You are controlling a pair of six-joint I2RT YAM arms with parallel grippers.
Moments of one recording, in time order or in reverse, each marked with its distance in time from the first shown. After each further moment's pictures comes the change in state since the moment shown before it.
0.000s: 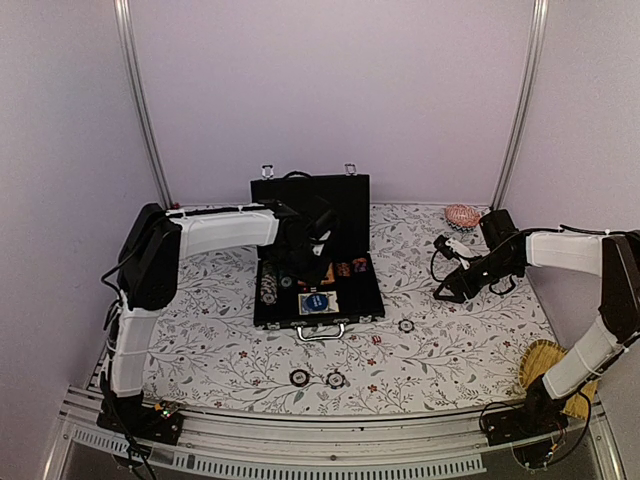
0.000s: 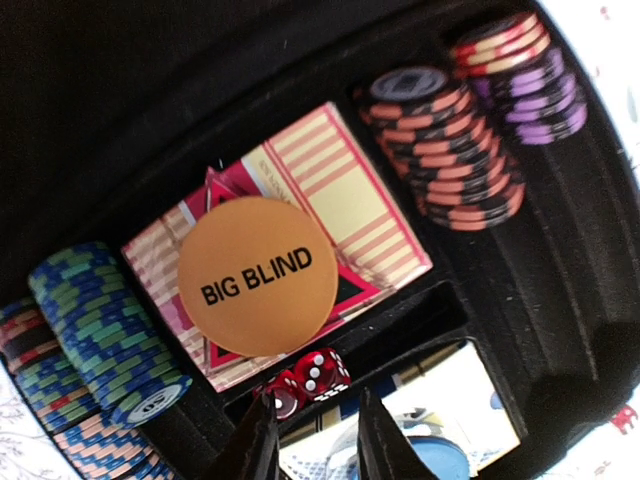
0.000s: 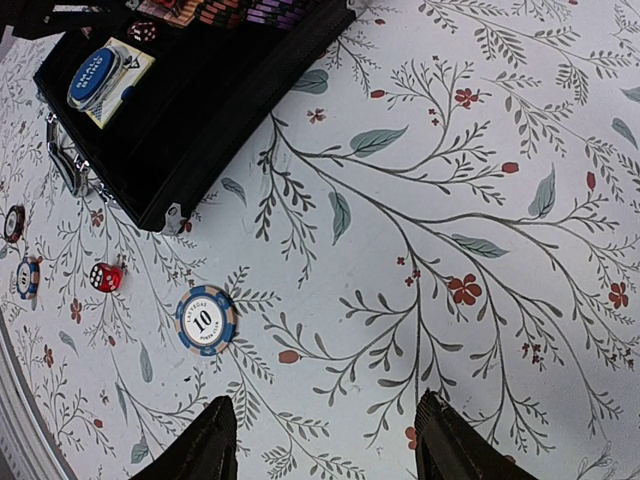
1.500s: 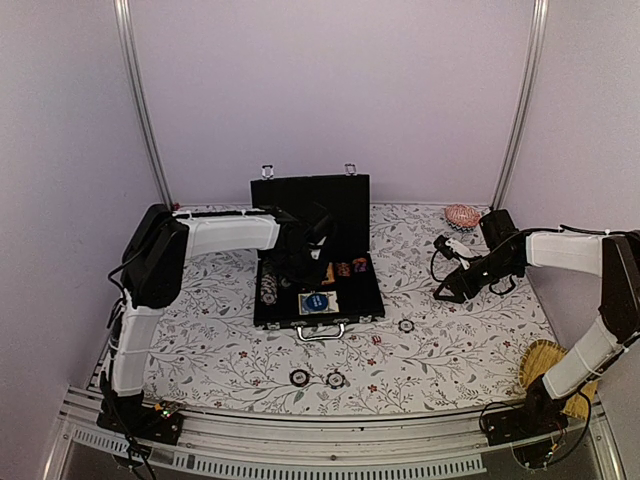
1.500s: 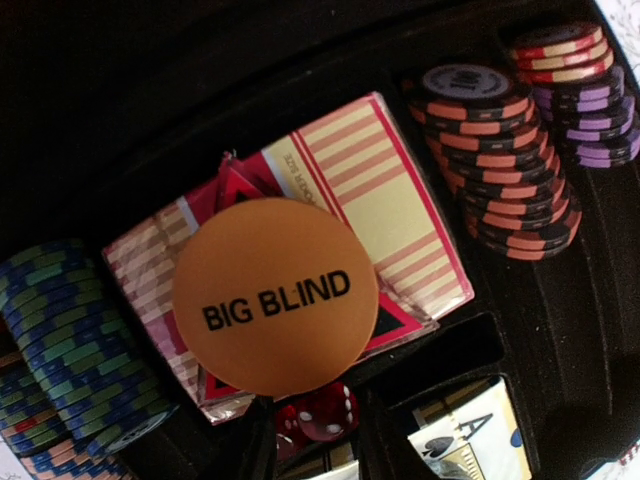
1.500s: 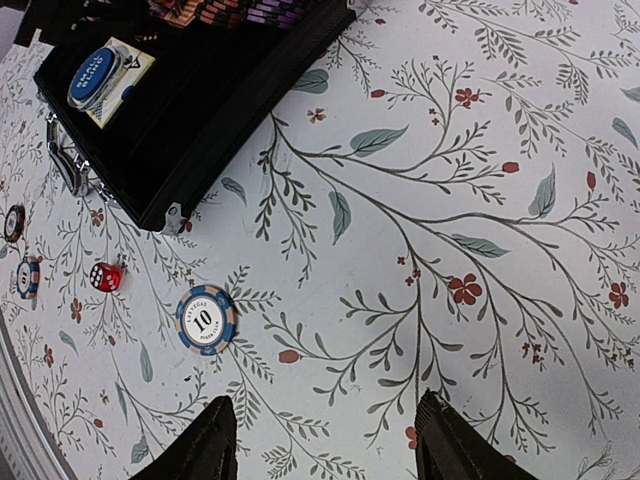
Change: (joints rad) left arm 0.014 0.020 -0.029 0.050 0.023 -0.070; right arm 0.000 0.000 0.000 -0.001 0.000 0.000
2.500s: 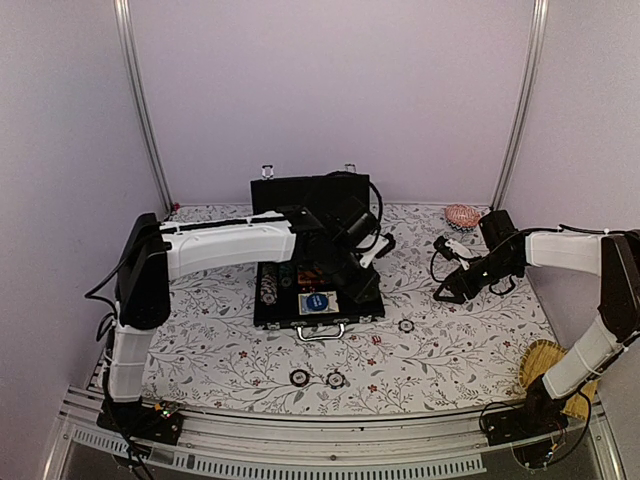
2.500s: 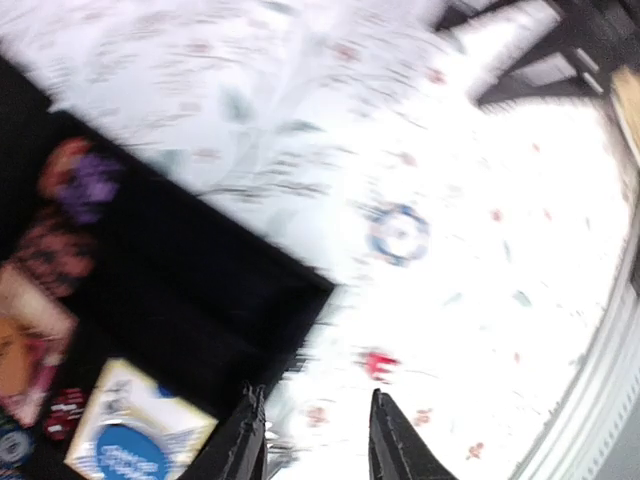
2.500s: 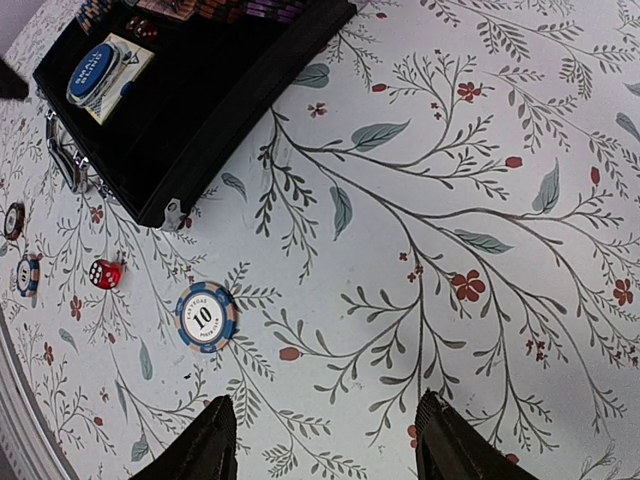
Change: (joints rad) left arm -0.196 -0.095 0.079 0.061 0.179 0.210; right arm 0.000 0.006 0.002 -0.006 0.000 -0.003
